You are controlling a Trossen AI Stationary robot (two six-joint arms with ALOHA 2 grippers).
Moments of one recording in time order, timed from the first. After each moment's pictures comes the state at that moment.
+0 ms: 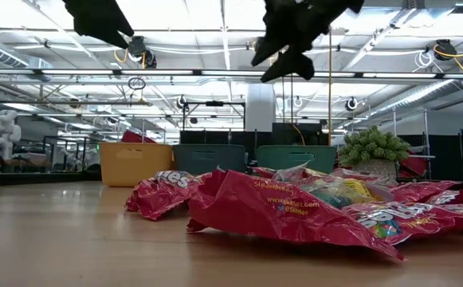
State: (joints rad) left arm -0.02 0.85 0.98 -0.82 -0.43 -0.31; right arm -0.21 1.49 1.26 -0.49 -0.05 0.37
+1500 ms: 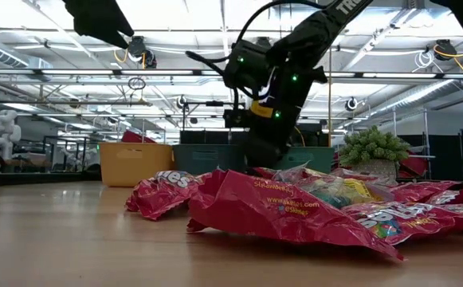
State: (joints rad) left arm -0.02 0.85 0.98 -0.82 -0.43 -0.31; right arm -0.08 2.02 1.26 -0.40 0.29 0.16
